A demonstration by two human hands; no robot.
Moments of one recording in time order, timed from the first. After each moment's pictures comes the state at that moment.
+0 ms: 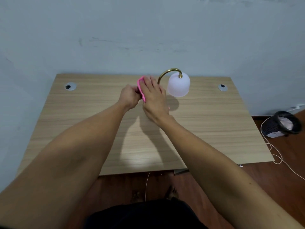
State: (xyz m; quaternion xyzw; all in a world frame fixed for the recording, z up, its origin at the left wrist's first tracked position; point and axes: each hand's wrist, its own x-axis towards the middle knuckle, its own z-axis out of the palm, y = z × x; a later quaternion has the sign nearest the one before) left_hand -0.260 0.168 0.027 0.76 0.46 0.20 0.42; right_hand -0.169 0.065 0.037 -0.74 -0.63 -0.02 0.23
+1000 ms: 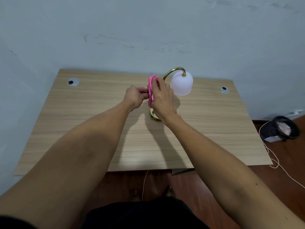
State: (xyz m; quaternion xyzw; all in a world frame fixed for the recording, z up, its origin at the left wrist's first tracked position) left_hand -0.257 0.166 0.013 0.72 0.44 0.22 0.49; right_hand -0.161 0.062 0.047 -0.78 -0.60 -0.06 0.17
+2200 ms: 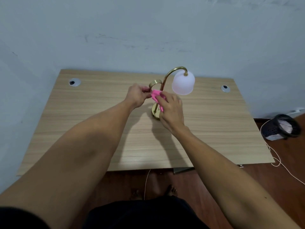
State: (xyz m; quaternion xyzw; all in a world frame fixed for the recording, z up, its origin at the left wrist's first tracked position) left_hand -0.259 0.167 0.017 0.75 0.42 0.21 0.46; right_hand -0.156 0.014 0.018 -0.77 -0.59 -0.05 0.23
